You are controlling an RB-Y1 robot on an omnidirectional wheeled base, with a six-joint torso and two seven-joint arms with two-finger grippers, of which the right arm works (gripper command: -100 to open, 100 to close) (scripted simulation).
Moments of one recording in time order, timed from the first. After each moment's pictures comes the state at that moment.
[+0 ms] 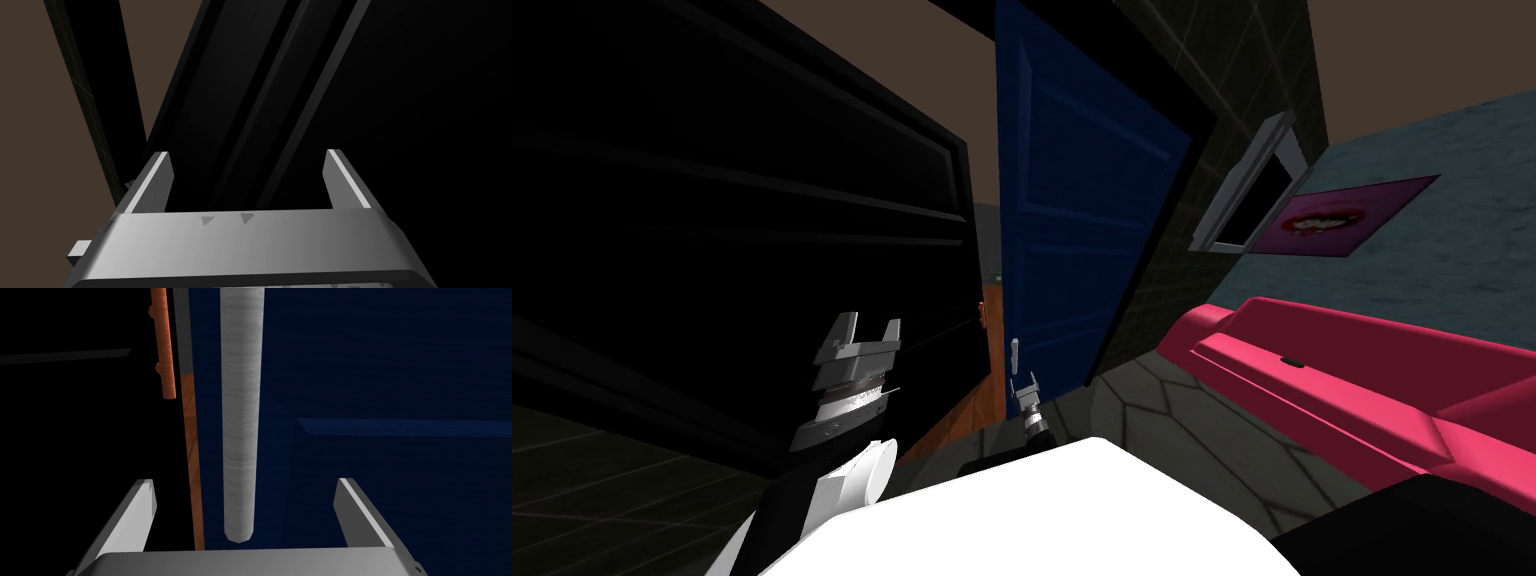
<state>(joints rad) 0.11 -0.09 0.66 -0.98 -0.65 -0.84 -1.10</state>
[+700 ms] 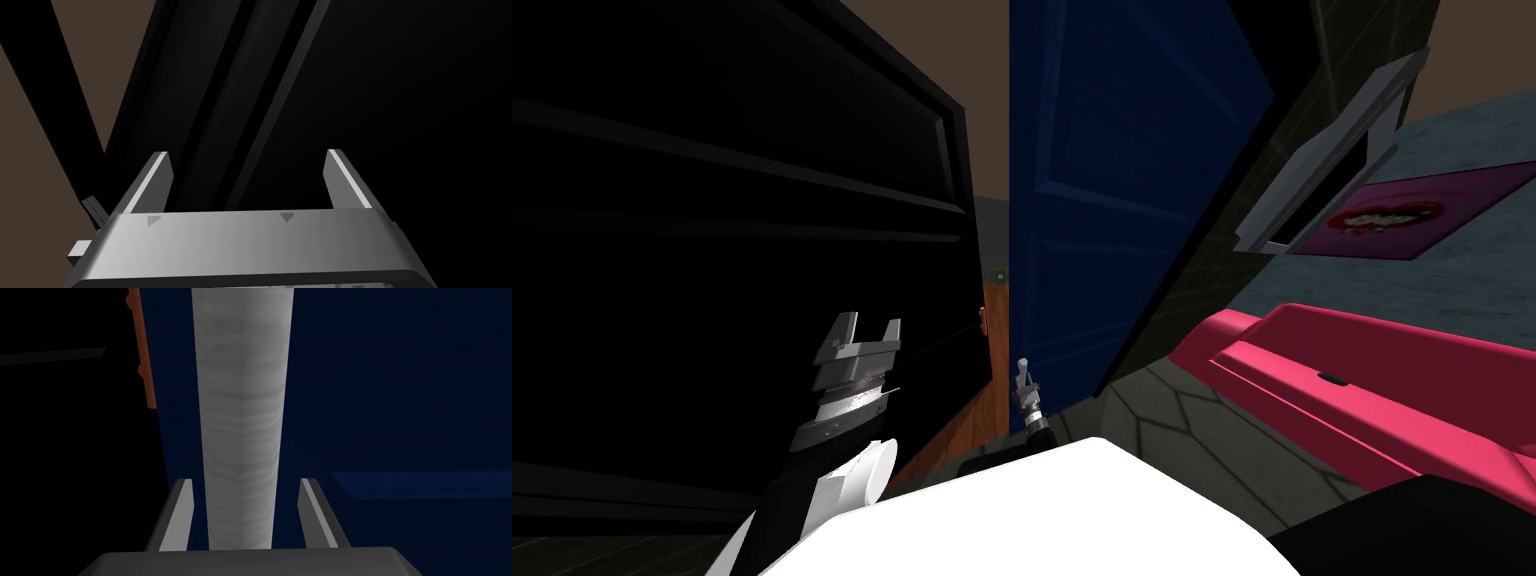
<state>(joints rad) 0.10 -0.08 0.65 -0.97 -0.66 -0.84 -1.10</state>
